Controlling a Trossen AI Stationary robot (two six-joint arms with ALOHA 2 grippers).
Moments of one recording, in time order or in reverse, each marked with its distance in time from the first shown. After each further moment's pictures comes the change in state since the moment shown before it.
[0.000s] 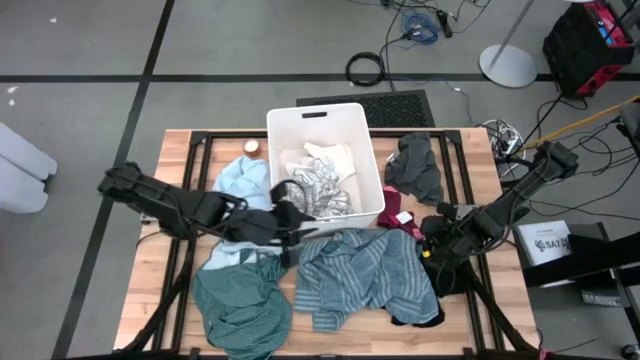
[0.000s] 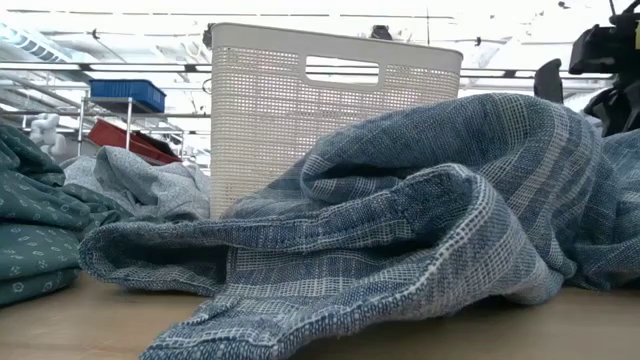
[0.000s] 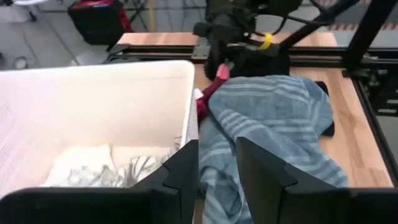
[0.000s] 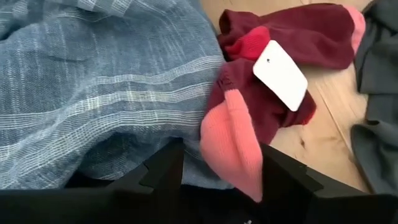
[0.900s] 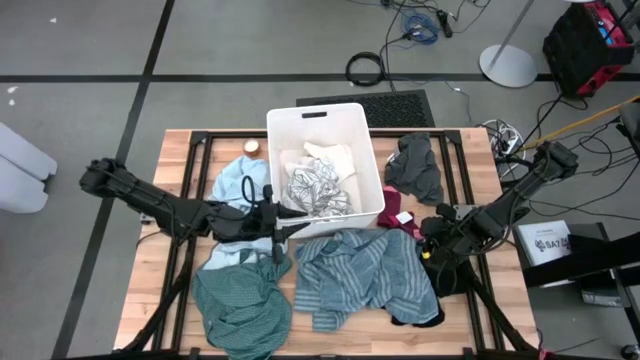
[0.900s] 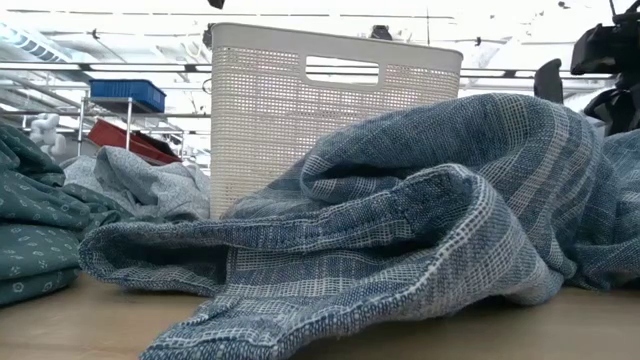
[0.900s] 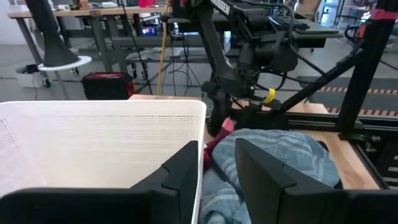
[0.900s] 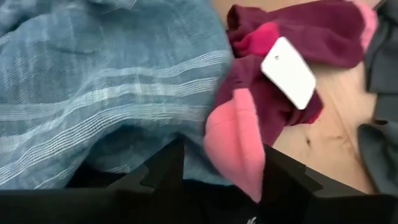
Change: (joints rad) left arm 0.016 -0.203 -0.551 0.763 -0.027 0.167; right arm -0.007 -0.002 0.000 0.003 -0.020 -0.018
